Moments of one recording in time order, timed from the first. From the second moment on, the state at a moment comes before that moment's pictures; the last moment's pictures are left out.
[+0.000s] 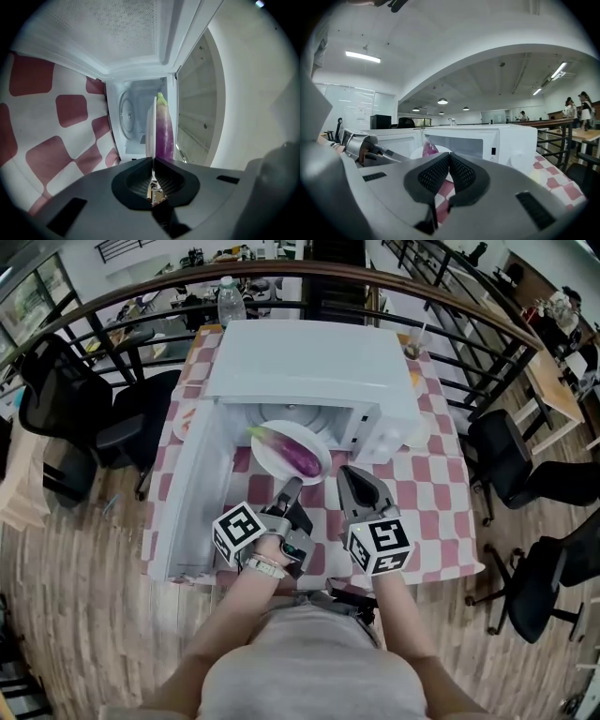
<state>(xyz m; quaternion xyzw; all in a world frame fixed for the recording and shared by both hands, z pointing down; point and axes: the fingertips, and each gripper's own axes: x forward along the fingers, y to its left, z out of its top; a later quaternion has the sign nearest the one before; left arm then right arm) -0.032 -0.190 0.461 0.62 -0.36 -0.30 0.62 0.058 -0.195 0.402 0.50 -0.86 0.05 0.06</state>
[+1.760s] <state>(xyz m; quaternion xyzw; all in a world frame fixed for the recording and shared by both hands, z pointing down) -0.042 -0.318 0.566 0.58 -0.38 -0.34 0.64 0.032 -0.257 0.486 0.49 -0.86 0.08 0.11</state>
